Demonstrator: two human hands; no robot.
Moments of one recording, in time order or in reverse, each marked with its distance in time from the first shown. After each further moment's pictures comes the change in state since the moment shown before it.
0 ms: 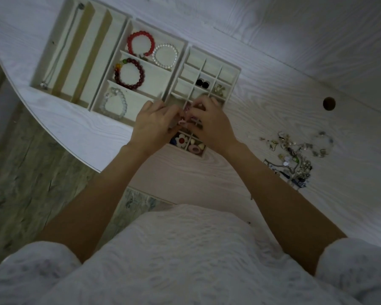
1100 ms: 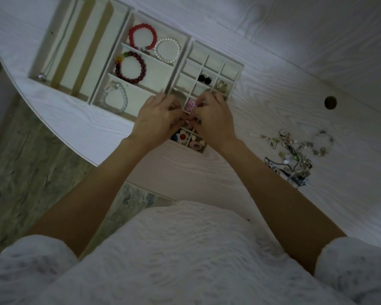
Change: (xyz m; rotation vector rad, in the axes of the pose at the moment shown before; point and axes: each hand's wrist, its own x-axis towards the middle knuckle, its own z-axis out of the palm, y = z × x) left_hand 0.003 -0.003 -0.004 -0.014 -0.147 0.047; right_hand 0.004 -0.014 -0.003 -0.242 -0.039 0.108
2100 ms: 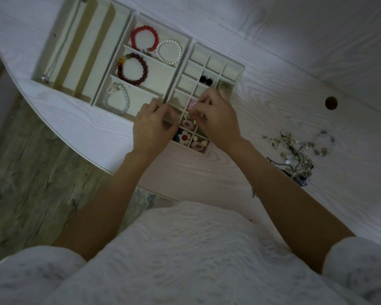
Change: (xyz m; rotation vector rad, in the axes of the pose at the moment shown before) left_hand -0.018 0.014 0.006 -0.280 0.099 -0.495; right_hand -0.002 0.003 -0.010 0.115 0.121 -0.091
